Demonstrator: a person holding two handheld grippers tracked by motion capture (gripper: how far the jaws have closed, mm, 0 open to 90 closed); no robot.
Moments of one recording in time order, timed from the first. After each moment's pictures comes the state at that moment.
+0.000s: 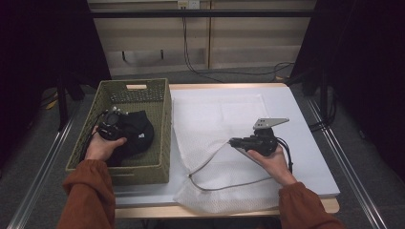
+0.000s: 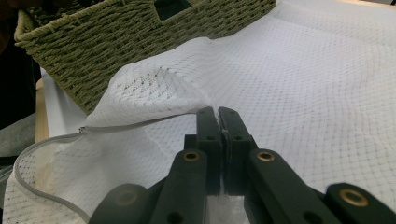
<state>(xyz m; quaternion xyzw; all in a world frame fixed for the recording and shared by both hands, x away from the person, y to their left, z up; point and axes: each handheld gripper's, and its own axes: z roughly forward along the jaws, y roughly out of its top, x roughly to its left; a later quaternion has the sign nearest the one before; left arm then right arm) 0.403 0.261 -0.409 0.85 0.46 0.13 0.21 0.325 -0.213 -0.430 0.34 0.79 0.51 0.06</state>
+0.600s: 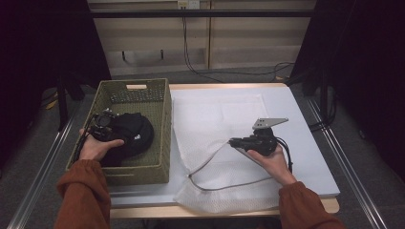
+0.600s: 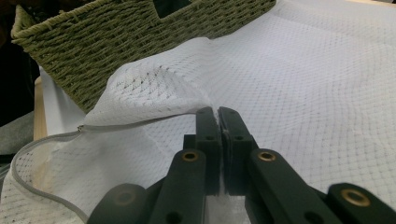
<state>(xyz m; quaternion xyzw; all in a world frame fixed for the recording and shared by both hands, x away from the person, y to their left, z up) 0.413 0.284 -0.429 0.82 0.53 0.14 0.17 0.327 -0.213 -0.431 0.34 0.79 0.50 0.06</state>
